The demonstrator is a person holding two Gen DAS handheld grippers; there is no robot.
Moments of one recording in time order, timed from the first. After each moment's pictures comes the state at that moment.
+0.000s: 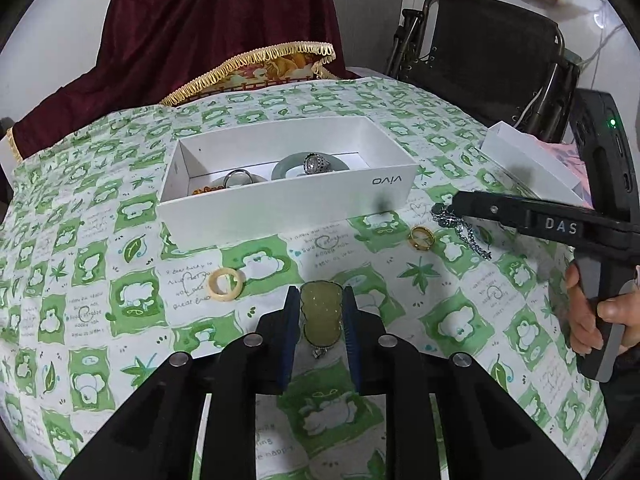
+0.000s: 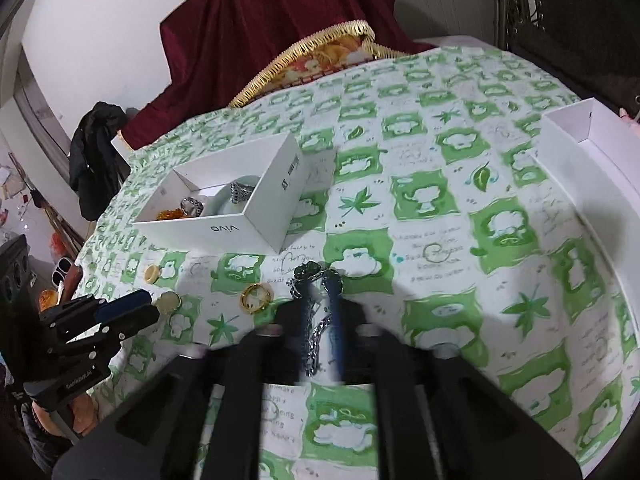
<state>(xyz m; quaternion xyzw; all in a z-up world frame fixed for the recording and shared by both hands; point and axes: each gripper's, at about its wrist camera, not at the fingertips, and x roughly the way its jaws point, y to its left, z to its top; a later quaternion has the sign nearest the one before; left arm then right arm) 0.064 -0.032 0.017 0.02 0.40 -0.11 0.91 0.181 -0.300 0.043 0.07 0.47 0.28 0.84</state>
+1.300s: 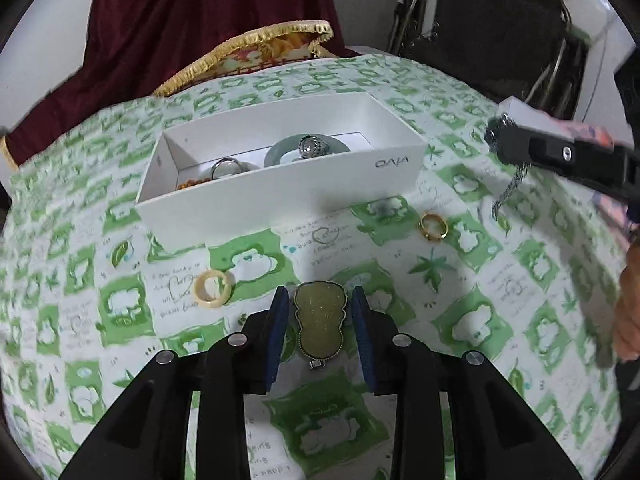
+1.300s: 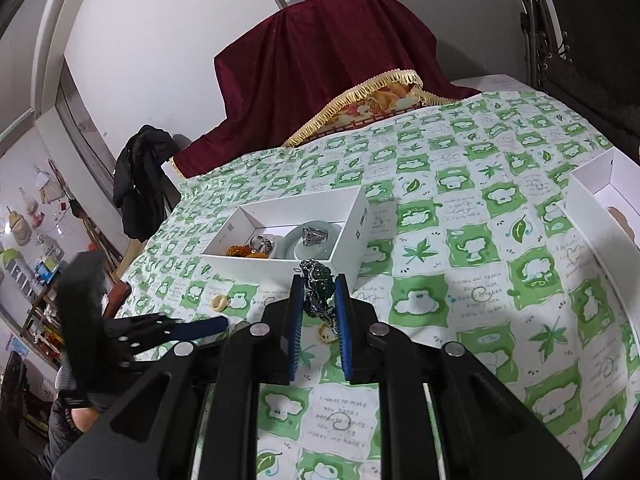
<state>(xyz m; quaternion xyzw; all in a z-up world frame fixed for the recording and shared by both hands) 0.081 -0.046 0.004 0.05 0.43 -0.10 0.89 0.161 -0.296 0.085 0.11 0.40 0.35 0.84</state>
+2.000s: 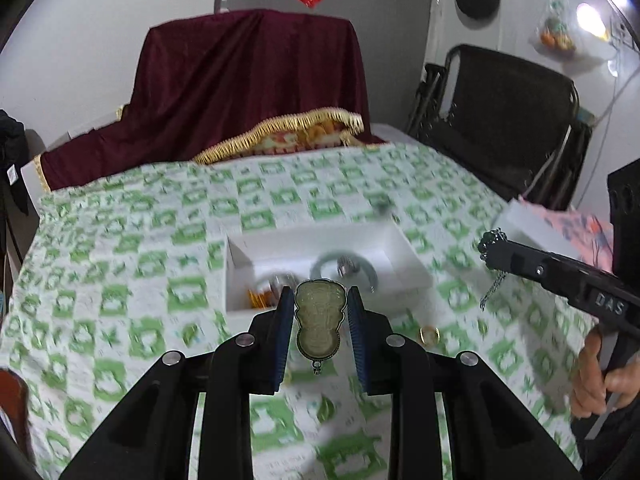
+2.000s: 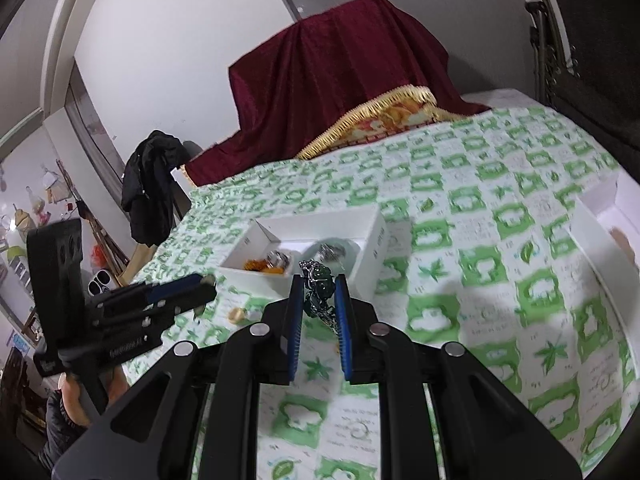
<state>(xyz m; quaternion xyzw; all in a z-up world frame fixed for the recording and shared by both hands) 0.088 -0.011 0.095 -0.01 0.34 -0.08 0.94 0.160 -0.288 0.108 0.11 0.37 0.36 0.85</state>
